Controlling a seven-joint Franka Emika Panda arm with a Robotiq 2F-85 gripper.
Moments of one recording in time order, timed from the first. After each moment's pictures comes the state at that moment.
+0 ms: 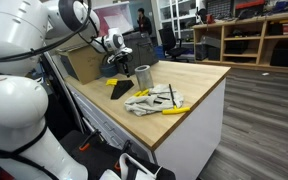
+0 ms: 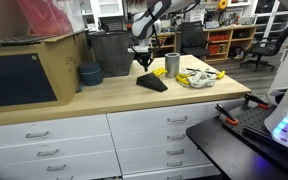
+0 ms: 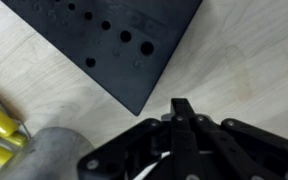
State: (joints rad) arm 0.30 0.87 0.01 -1.31 -0.05 2.15 1.22
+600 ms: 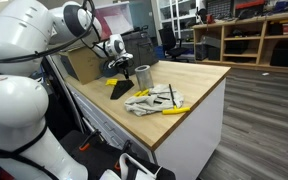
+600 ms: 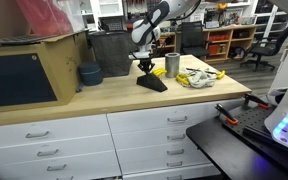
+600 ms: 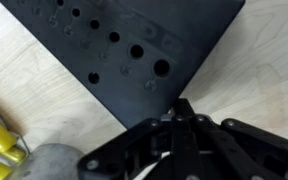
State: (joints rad) arm 0.31 0.93 0.01 -1.28 -0.05 2.12 1.20
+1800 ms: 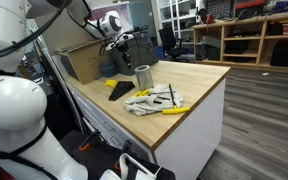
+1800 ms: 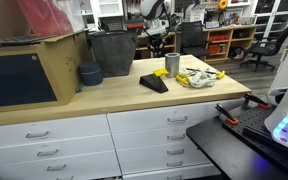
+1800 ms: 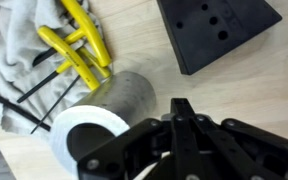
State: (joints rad) arm 0.25 0.59 0.00 -1.51 -0.12 1.98 0.87
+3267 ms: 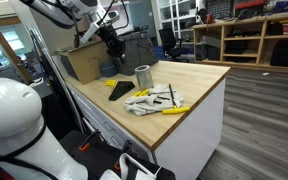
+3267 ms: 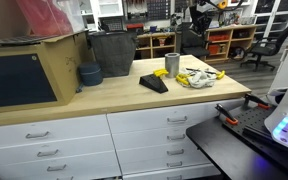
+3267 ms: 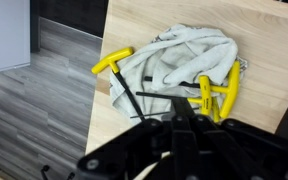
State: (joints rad) arm 0.11 -0.25 0.05 -2.37 -0.38 2.05 0.39
